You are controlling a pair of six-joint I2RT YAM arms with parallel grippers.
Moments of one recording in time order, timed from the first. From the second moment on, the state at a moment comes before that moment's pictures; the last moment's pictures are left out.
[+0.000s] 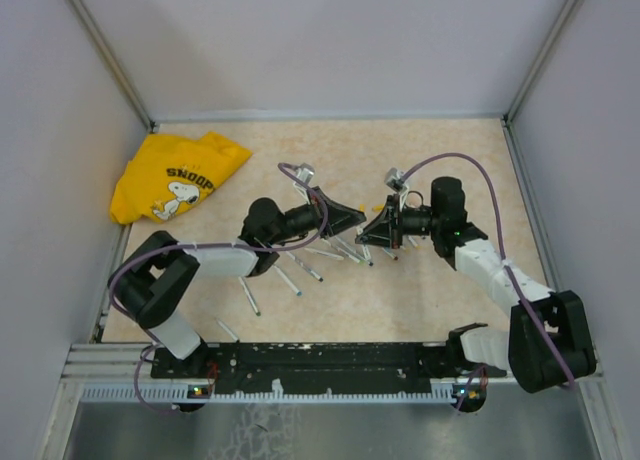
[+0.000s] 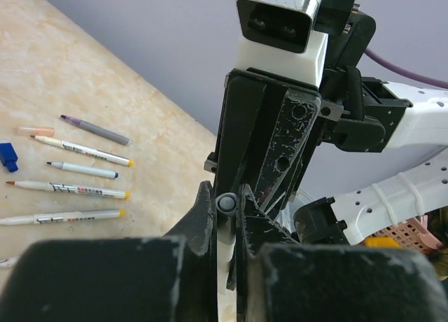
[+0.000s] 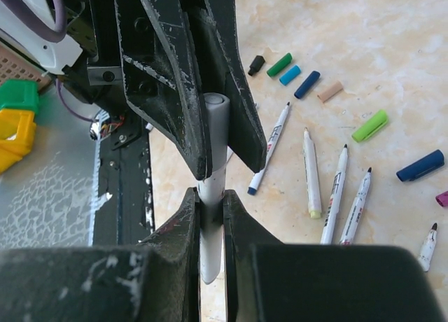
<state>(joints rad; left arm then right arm) -0.76 1.65 0.73 1.18 0.49 -0.79 0.27 1.20 0.64 0.17 -1.13 0.11</state>
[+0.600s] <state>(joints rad) -0.42 1.44 0.73 1.10 0.36 -0.74 0.38 1.29 0.71 0.07 -1.12 0.05</state>
